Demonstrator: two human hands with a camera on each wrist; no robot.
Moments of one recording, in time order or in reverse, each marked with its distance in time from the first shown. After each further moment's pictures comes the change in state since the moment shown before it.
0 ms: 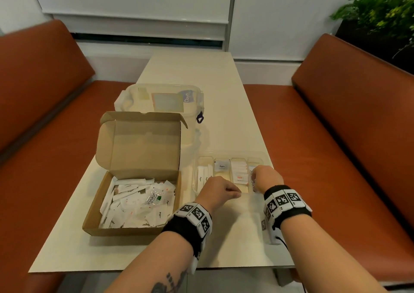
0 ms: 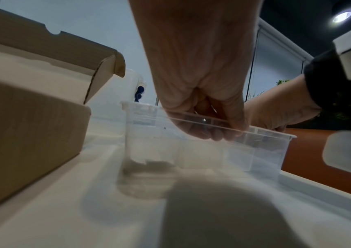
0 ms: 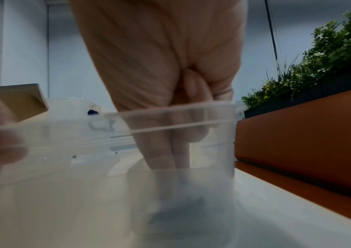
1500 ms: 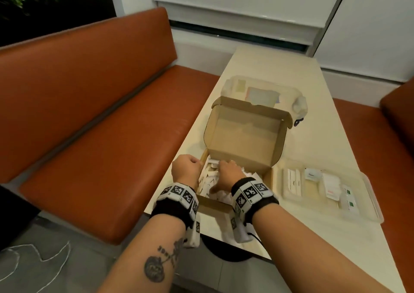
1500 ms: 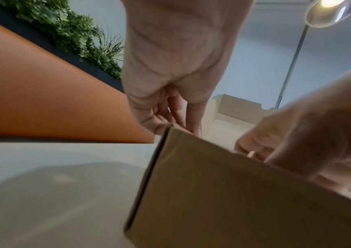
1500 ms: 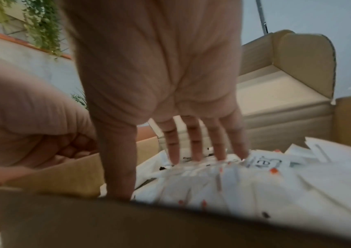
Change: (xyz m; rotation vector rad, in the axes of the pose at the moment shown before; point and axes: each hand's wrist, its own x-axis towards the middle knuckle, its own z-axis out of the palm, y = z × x) left_hand -0.134 -0.127 -0.203 -0.125 0.829 -0.553; right_hand -0.083 -0.307 0.054 -0.104 -0.242 -0.459
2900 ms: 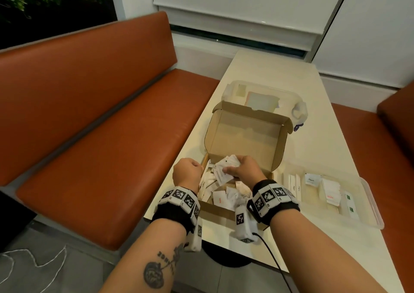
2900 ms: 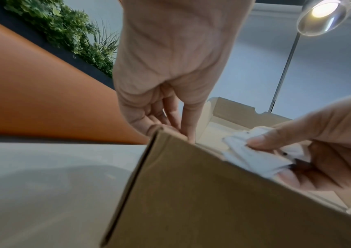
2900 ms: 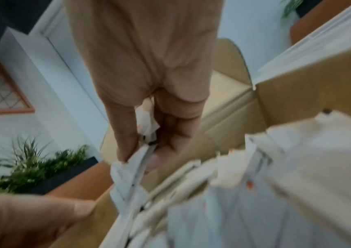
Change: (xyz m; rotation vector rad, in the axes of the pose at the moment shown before) left_hand 0.006 -0.001 0.002 0.051 -0.009 0.018; right_hand -0.003 0.034 -0.024 0.888 0.133 -0.046
